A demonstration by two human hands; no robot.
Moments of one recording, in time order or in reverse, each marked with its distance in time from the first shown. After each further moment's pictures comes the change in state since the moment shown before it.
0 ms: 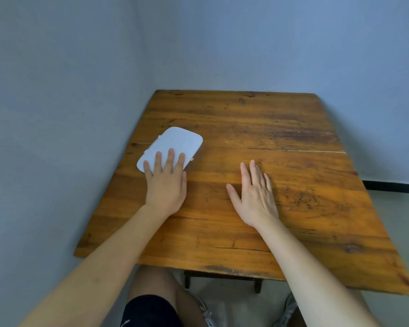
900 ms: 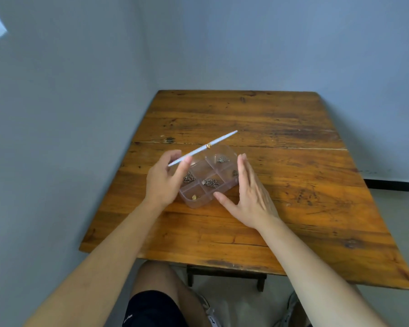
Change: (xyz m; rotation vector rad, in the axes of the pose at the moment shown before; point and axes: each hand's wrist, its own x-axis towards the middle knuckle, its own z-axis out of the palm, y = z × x) left_hand -0.012 0.004 -0.033 -0.960 0.195 -0.164; right_hand -0.013 -0.011 -0.015 0.210 0.024 -0.182
